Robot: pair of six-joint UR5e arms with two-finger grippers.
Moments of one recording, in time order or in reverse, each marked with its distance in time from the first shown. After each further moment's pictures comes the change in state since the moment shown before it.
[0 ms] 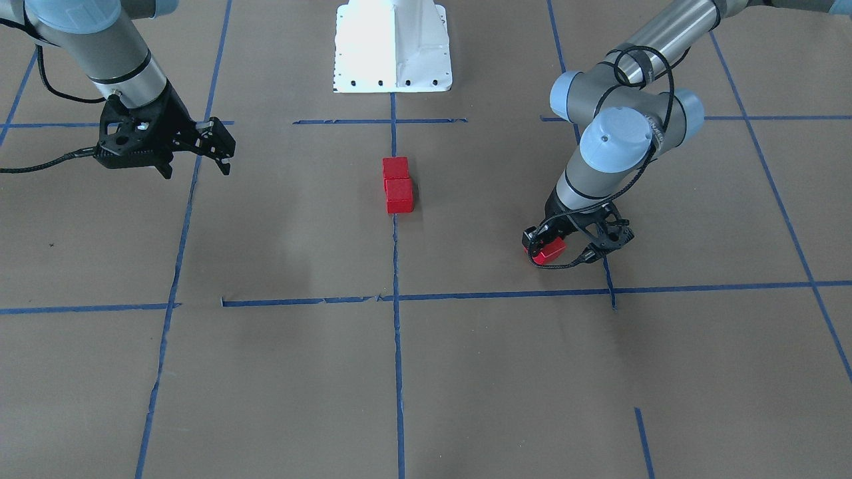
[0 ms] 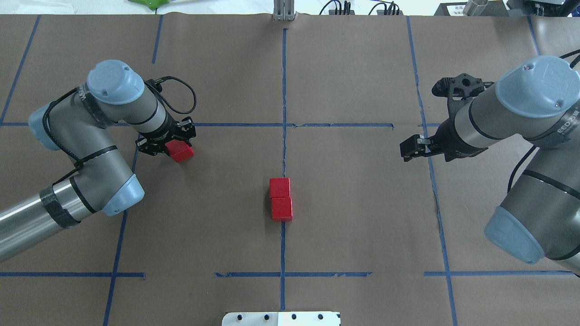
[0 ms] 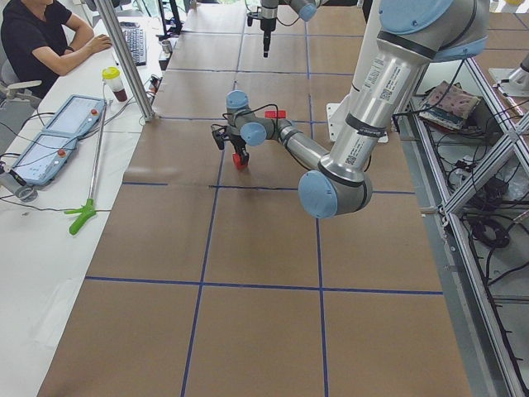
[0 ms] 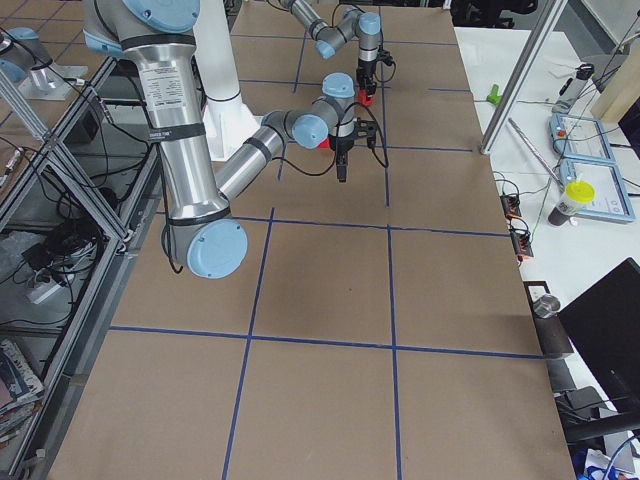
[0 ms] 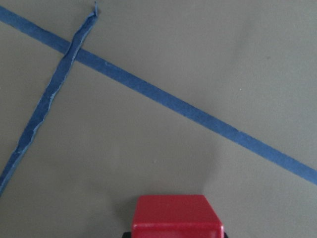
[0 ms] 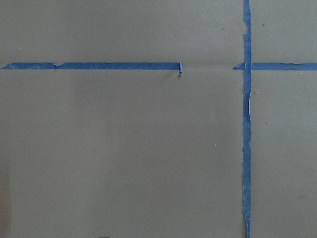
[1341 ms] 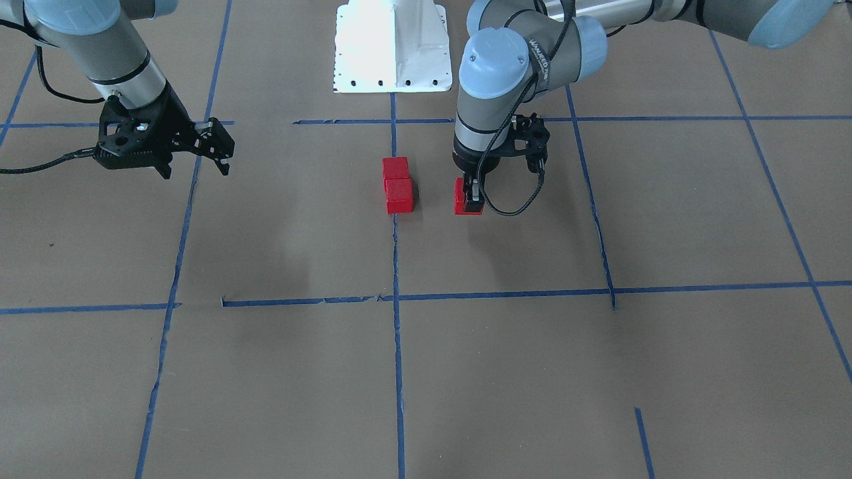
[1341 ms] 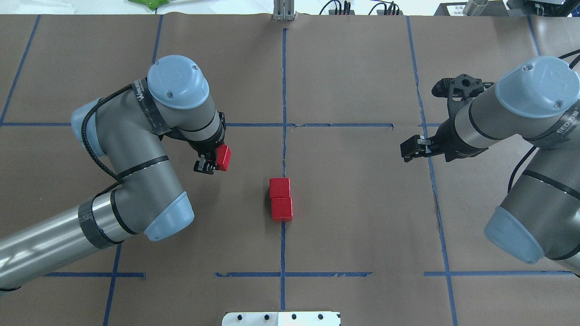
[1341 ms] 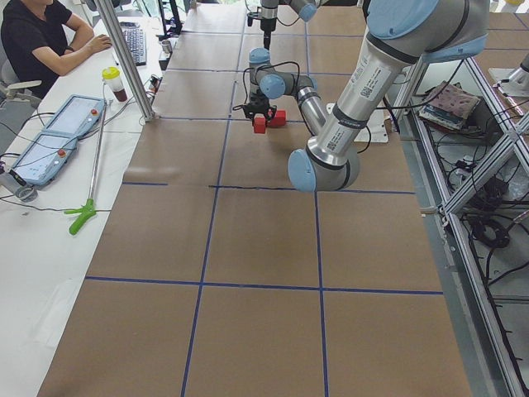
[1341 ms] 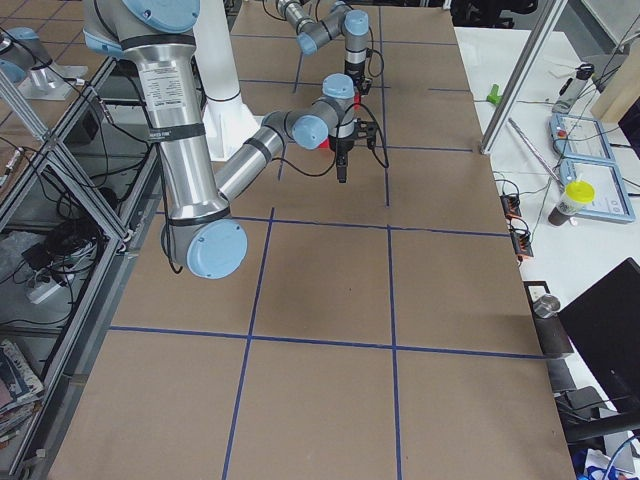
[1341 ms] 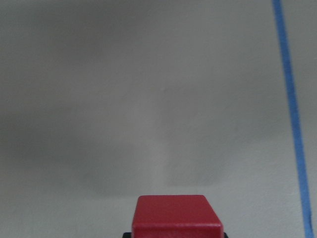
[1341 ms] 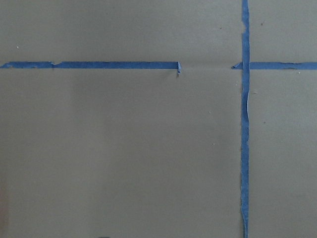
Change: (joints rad) left arm 0.179 -0.207 -0.134 0.358 0.097 -1.206; right arm 0.001 -0.004 0.001 0.000 0.000 -0.001
